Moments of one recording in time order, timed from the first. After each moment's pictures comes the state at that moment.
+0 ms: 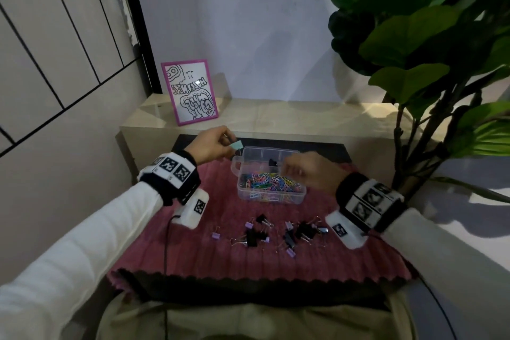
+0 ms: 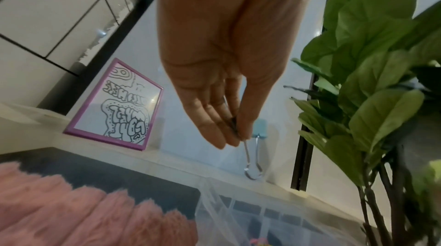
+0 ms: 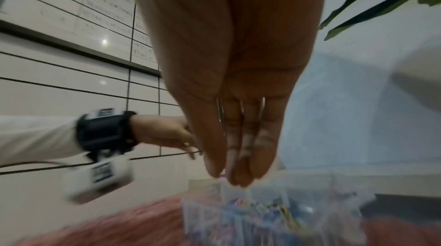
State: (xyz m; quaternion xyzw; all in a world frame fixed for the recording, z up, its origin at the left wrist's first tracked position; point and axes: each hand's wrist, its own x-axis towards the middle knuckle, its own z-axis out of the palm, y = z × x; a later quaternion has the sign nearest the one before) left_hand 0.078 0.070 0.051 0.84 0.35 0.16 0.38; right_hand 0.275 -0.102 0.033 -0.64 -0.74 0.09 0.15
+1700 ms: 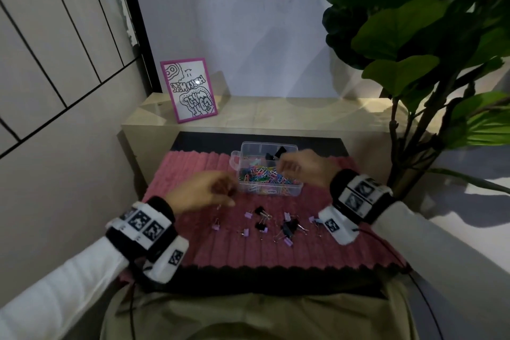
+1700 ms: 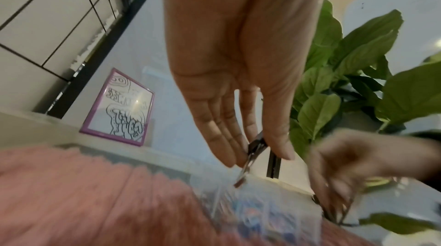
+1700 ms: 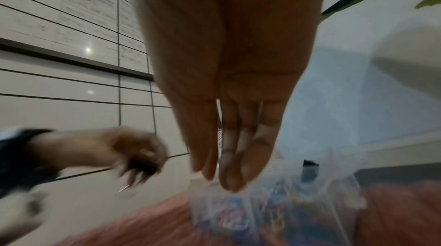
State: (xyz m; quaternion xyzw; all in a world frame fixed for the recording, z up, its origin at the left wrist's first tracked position) left_hand 0.017 -0.002 0.024 0.91 0.26 0.03 0.32; right_hand 0.261 -0.110 0.035 -0.70 -0.67 0.18 0.17
